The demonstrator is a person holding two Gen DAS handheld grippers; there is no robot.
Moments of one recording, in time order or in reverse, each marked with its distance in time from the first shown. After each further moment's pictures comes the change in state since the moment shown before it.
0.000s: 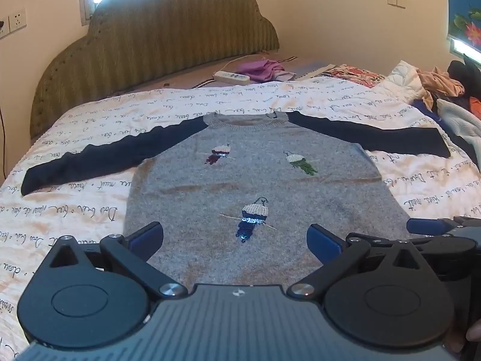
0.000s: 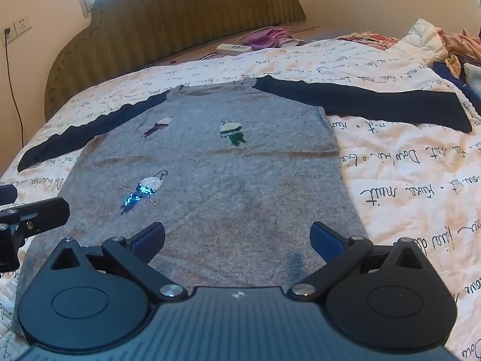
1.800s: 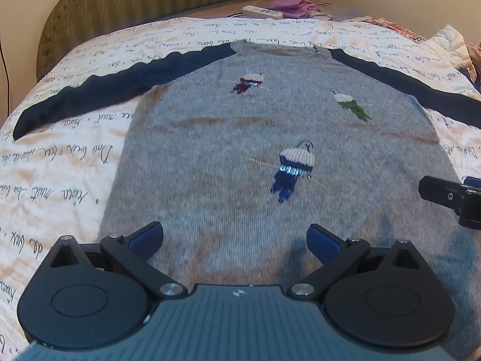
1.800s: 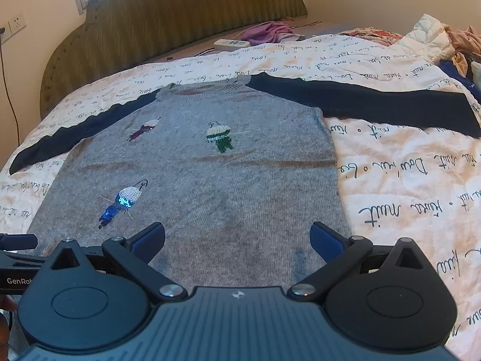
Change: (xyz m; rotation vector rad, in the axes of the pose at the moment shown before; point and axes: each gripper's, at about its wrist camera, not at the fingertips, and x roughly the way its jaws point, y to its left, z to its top) left arm 0.082 0.017 -0.011 -0.100 0.250 0.038; right arm 0.031 -0.020 0.021 -0.001 0.021 0.008
